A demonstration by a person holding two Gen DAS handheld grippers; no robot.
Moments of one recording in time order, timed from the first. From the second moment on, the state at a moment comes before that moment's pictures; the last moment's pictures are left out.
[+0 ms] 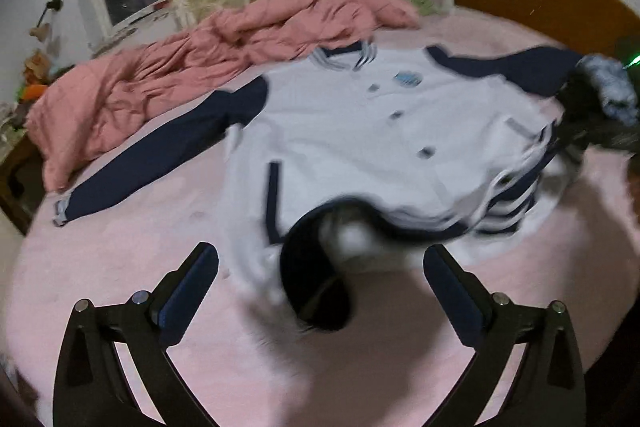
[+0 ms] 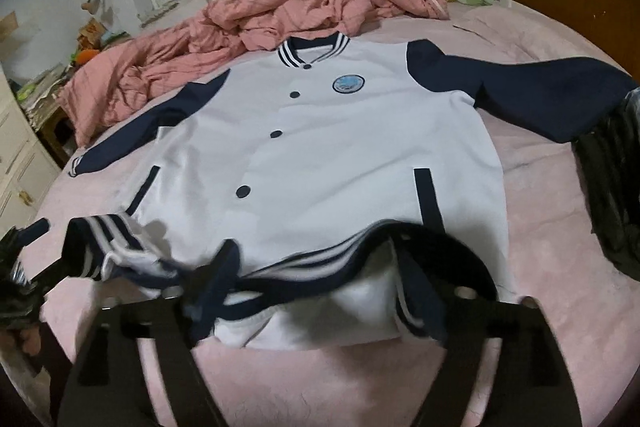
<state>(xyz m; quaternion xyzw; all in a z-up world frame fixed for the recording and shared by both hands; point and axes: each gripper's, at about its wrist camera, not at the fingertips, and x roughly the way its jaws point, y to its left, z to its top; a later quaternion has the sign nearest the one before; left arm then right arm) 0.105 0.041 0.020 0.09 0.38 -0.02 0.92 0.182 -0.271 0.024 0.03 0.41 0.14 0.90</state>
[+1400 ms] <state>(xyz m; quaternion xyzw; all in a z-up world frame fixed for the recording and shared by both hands) 0.132 0.129 -0.010 -0.05 0.35 0.05 0.93 0.185 -0.333 0.012 -0.03 0.33 0.01 0.94</state>
